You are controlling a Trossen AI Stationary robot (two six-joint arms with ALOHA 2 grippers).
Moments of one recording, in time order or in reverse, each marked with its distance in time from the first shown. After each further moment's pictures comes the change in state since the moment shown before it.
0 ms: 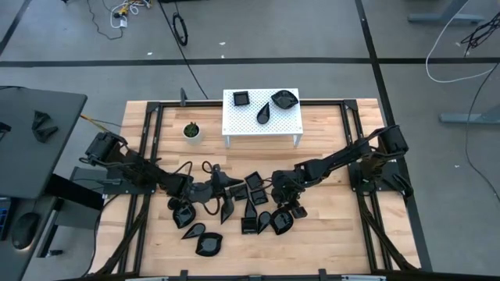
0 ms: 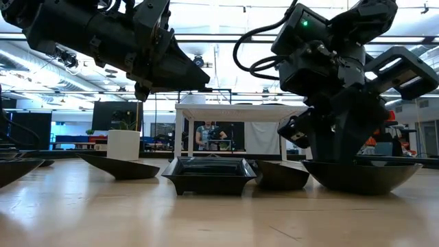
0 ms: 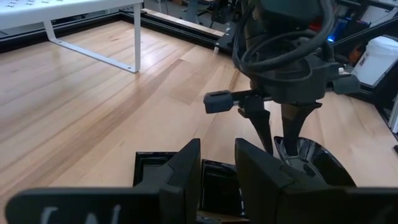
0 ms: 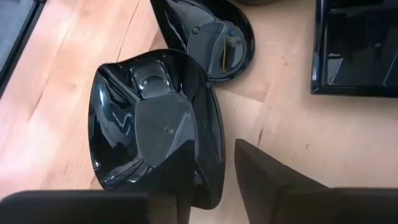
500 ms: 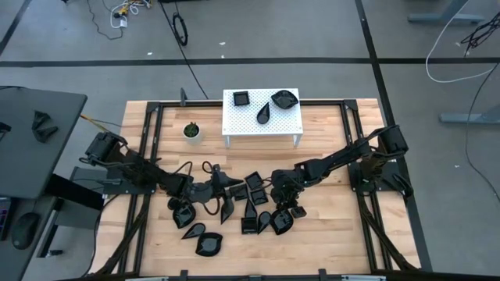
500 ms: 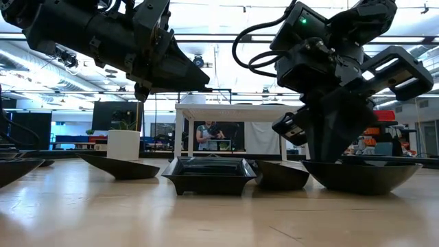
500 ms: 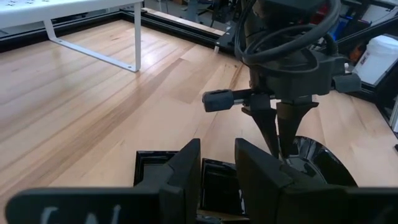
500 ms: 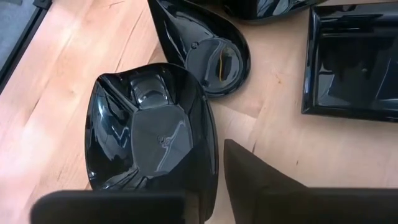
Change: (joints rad) left arm 0.000 0.000 0.000 -0.003 0.000 -0.001; right arm 0.000 0.000 0.000 0.037 0.004 -0.032
